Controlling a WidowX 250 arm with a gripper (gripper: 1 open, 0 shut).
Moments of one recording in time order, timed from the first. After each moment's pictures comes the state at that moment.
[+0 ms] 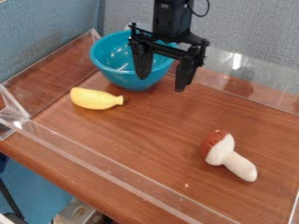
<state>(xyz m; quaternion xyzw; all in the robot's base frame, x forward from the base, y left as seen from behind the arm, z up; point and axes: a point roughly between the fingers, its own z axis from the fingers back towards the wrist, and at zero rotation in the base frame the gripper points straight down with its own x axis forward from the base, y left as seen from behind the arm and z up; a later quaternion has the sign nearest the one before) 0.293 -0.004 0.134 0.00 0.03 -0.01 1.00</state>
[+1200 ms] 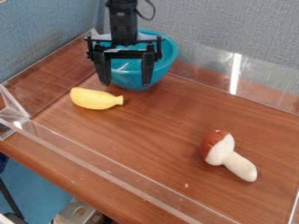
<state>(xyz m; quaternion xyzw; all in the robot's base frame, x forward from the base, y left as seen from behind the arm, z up) 0.295 0.054 0.119 -0.03 0.05 0.24 0.97</state>
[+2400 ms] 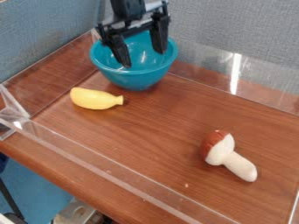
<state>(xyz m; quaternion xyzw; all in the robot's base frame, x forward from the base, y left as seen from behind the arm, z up) 0.320 0.059 0.144 -0.10 0.02 0.50 0.86</state>
